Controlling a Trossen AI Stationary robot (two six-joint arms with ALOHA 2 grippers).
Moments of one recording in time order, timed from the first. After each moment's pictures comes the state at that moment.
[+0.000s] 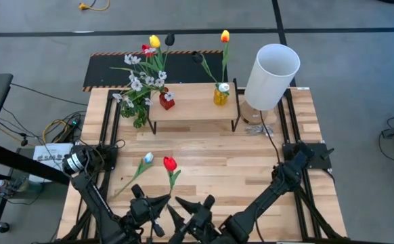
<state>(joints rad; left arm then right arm) -0.98 2.00 1.64 -1.46 -1.51 -2.00 0.73 2.43 2.35 0.06 1.39 0.42</state>
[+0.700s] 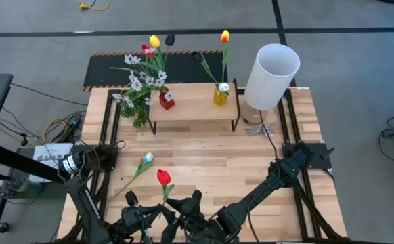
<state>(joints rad) -1.08 2.00 1.64 -1.44 -1.53 -1.96 0.67 2.43 2.35 -0.19 1.15 0.76</state>
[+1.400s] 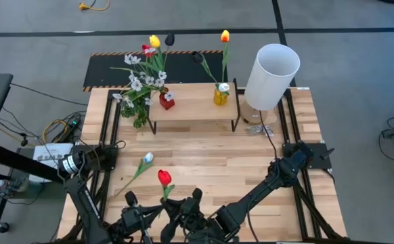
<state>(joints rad) -1.08 2.00 1.64 -1.44 -1.50 -1.95 0.66 2.43 2.35 -0.19 1.17 0.70</state>
